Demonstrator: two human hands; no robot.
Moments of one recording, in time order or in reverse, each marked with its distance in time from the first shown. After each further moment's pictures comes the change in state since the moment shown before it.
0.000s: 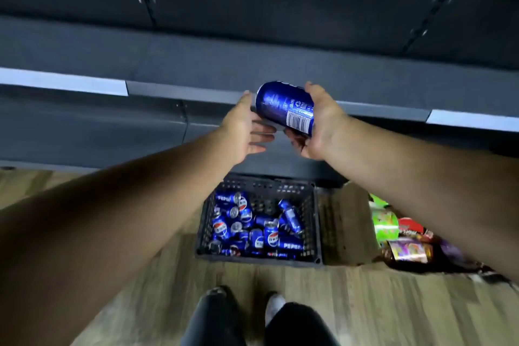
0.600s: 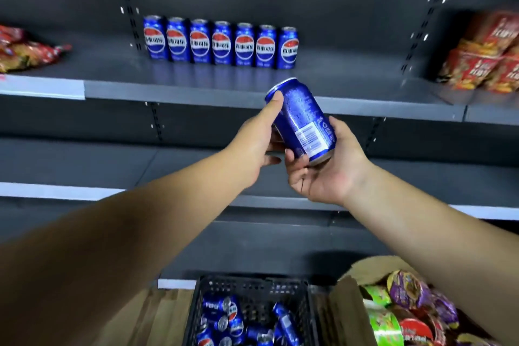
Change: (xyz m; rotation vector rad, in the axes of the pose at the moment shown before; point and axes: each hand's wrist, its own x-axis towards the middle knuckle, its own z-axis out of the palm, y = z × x) left_hand -0.101 0.145 0.063 0.029 -0.102 0.501; right_hand -0.106 -0.101 -0.038 0.317 -0.538 -0.075
